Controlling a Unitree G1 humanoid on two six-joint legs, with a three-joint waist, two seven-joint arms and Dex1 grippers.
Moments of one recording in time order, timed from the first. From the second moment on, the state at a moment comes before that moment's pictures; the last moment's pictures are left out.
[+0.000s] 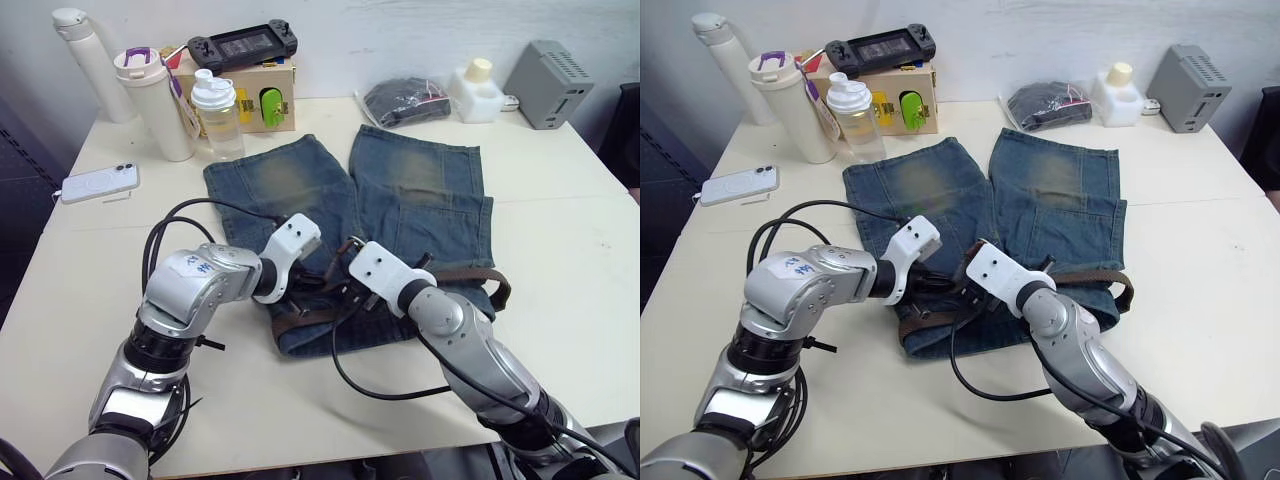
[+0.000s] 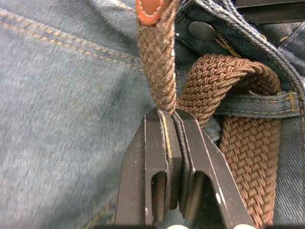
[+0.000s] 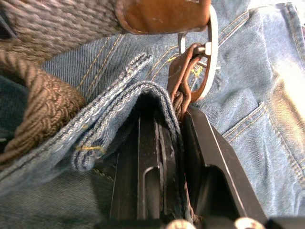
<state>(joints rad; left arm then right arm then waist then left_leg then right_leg) -0.74 0.44 -0.25 -0.33 -0.42 1.41 -0.48 -0.48 -0.47 0.56 -0.63 -0.29 1.13 0.37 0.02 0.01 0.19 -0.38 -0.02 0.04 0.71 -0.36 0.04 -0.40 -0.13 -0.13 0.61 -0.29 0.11</state>
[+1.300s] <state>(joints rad) -0.65 0.51 -0.23 -0.45 -0.43 1.43 -0.44 -0.47 -0.43 0.48 -0.62 -0.29 1.13 0.35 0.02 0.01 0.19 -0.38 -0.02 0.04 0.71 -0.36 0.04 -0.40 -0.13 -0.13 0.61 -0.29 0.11</state>
